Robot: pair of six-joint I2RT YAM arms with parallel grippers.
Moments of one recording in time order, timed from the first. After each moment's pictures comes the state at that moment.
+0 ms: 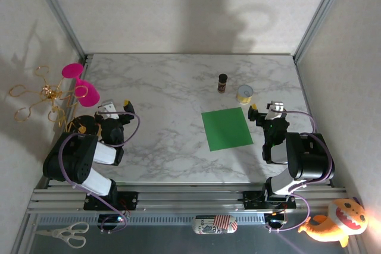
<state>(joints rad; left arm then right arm) -0.08 1.54 0.20 1.24 -0.34 -0.20 0.00 1.54 0.20 1.20 0.00 0.05</state>
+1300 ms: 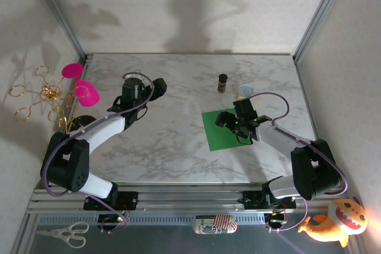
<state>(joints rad) -0.31 1.48 0.86 0.17 -0.02 -0.69 0.46 1.40 0.73 -0.32 -0.07 0.77</state>
